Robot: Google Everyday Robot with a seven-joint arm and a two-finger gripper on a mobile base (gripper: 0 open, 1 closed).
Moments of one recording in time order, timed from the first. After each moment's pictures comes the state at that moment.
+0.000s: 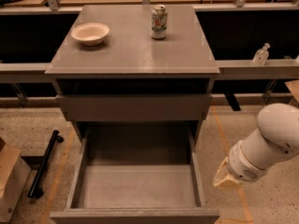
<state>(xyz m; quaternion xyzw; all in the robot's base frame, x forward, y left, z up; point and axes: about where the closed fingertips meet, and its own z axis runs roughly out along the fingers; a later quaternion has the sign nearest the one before) 0.388 -0.216 0.658 -0.57 0.80 0.15 0.09</state>
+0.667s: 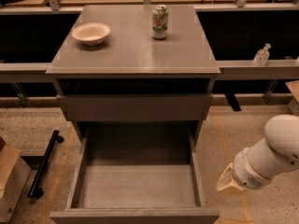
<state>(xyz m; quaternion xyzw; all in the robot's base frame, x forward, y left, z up) 0.381 -0.222 0.640 -0.56 0.81 0.15 0.10</state>
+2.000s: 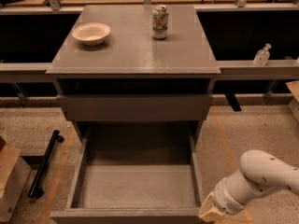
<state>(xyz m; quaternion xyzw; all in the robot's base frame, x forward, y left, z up) 0.347 -0.187 0.509 -0.54 0.80 0.25 0.08</state>
